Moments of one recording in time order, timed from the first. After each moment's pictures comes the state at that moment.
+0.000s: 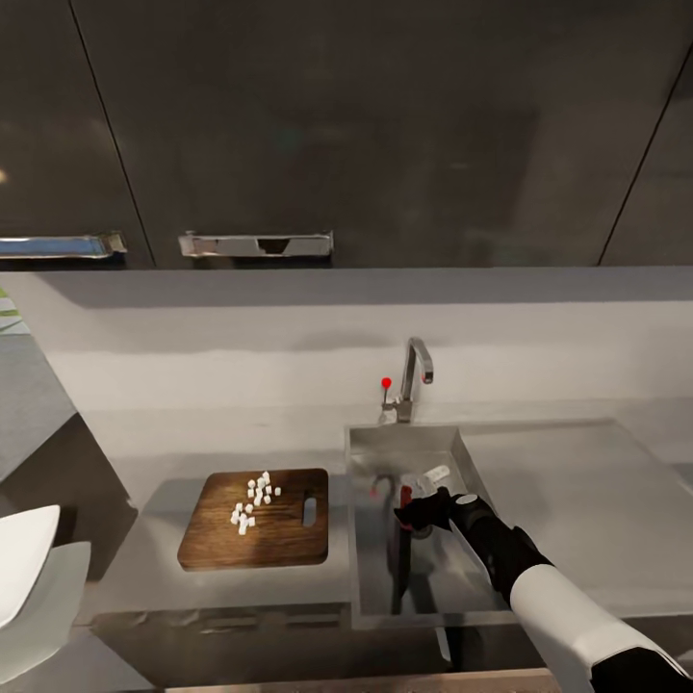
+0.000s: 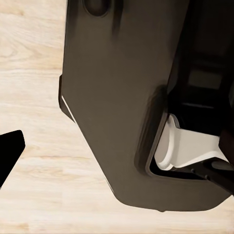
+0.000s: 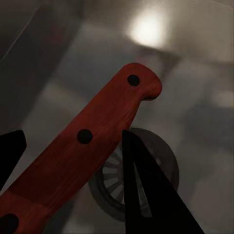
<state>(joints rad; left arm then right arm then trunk) -0.07 -0.02 -0.04 0.08 0.22 -0.11 -0.06 -0.76 -0.03 0.30 -0.54 0.04 0.32 0.27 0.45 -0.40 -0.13</state>
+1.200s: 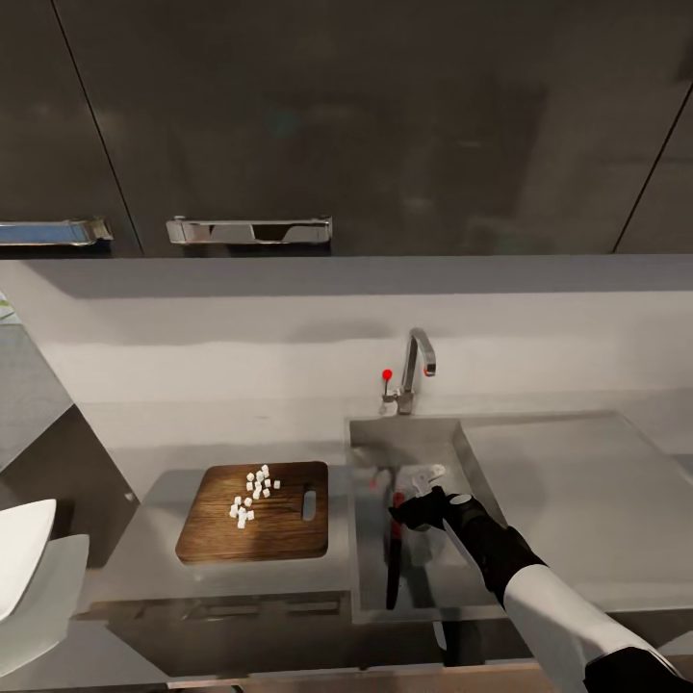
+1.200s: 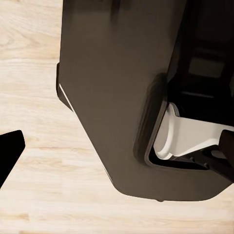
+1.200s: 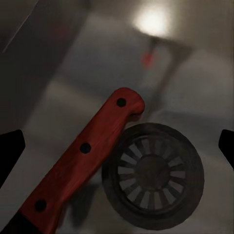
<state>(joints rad) -0.07 -0.03 -0.04 0.08 0.22 -0.11 -0.06 -0.76 -0.01 0.30 -0.54 0.04 0.32 0.24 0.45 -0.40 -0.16</state>
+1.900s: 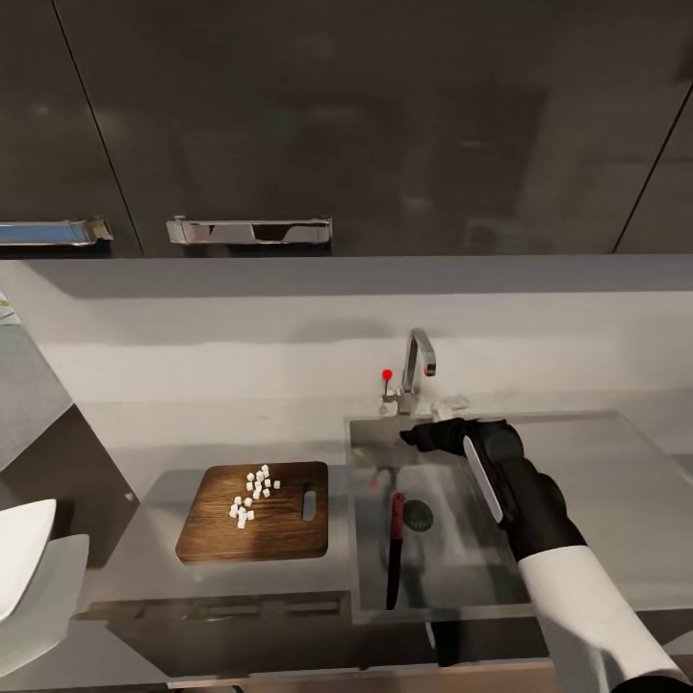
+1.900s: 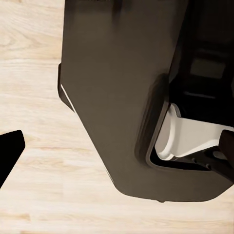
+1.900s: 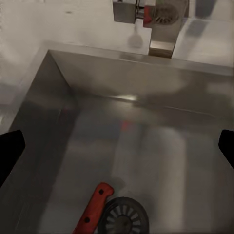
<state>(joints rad) -0.07 -0.02 -0.04 0.07 0.22 -0.11 -0.06 -0.76 -0.01 0.11 -1.20 0.04 0.87 0.24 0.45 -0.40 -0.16</state>
